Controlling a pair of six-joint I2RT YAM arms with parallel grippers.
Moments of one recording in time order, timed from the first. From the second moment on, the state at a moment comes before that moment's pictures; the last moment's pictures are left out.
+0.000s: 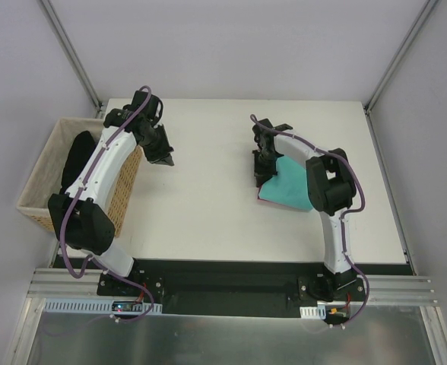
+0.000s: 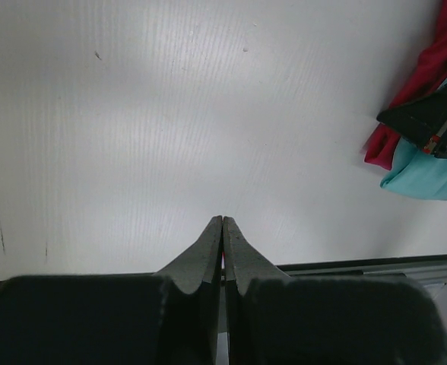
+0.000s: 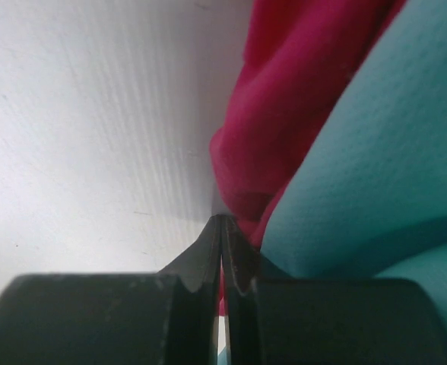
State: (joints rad) left arm -0.23 1.59 1.60 -1.15 0.16 -0.59; right arm 0.45 2.20 1.70 -0.94 -0.10 0.44
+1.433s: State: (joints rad) left arm -0.23 1.61 1.61 -1.15 0.20 -0.57; right arm 0.31 2.13 1.61 -1.05 0.25 0.42
